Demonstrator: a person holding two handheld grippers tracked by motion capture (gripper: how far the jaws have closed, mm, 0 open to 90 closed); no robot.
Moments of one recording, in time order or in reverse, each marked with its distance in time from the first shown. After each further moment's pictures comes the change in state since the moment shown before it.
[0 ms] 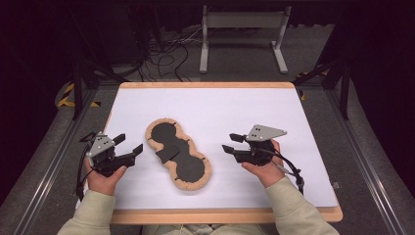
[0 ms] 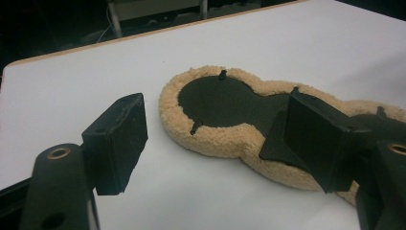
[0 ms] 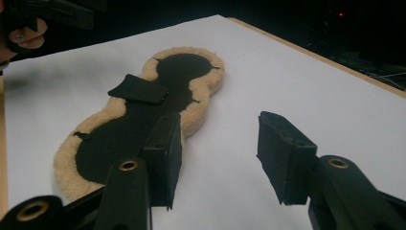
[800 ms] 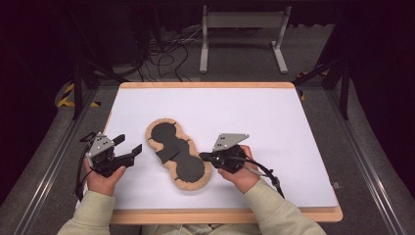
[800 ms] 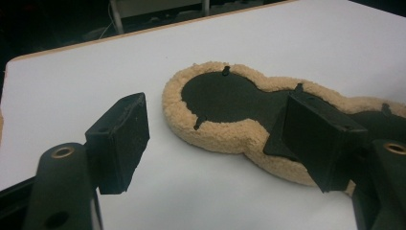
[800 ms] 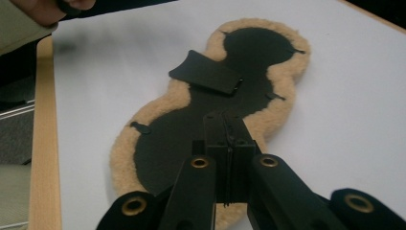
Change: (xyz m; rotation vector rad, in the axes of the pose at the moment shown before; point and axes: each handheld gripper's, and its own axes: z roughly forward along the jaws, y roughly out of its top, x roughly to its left) left arm 0.003 -0.004 -0.001 0.010 0.007 -0.008; right arm 0.049 0.013 0.056 0.151 0.159 -0.080
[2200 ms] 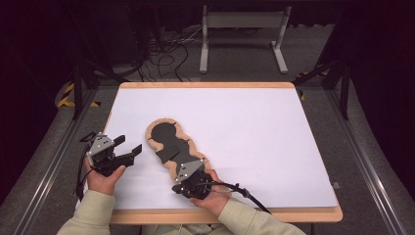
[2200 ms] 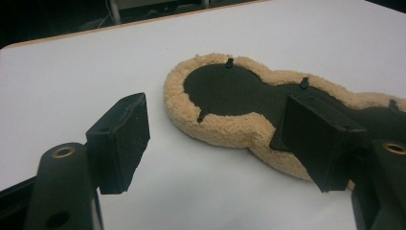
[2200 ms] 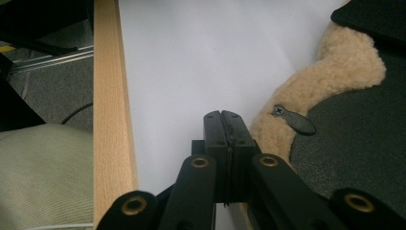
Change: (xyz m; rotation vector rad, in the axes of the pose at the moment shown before) left arm 0.006 -0.003 0.006 0.019 -0.010 -0.018; right arm 0.069 -0.012 0.079 0.175 0.178 -0.059
